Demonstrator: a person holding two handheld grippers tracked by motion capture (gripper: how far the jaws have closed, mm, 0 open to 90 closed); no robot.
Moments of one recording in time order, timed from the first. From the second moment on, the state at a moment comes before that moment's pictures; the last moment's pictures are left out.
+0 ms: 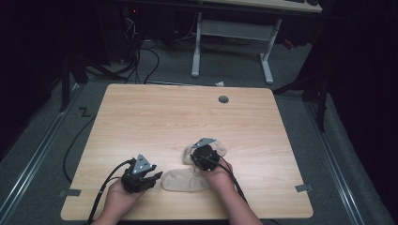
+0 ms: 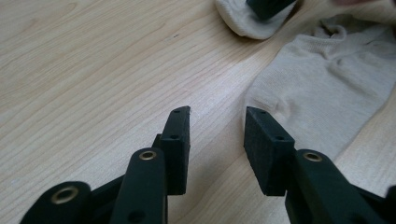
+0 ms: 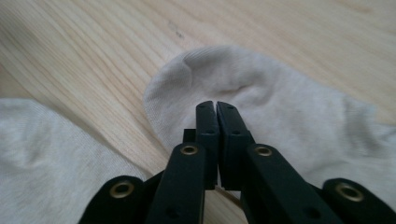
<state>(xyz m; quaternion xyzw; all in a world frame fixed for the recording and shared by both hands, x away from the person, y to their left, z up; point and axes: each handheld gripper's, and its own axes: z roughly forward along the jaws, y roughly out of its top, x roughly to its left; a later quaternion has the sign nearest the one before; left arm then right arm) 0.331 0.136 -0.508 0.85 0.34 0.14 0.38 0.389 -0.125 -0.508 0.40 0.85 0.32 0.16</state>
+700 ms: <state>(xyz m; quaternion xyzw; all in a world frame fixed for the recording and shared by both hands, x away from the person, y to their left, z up) 0.338 0.132 -0.506 0.84 0.35 0.14 0.39 0.381 -0.147 -0.519 0.41 0.84 0.31 0.15</state>
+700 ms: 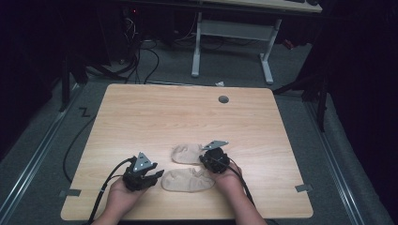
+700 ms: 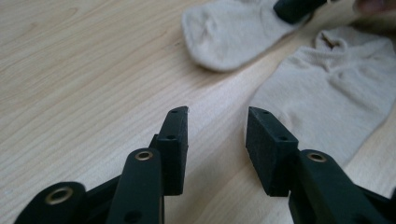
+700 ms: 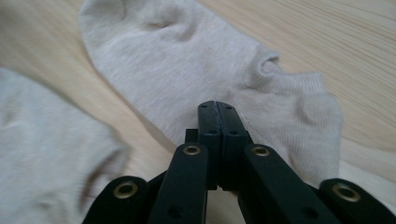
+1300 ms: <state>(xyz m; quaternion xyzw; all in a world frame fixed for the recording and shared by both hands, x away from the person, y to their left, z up) 0.408 0.086 -0.522 0.83 0.38 0.16 0.38 0.384 -0.196 -0.514 0.47 0.79 0.35 0.17</state>
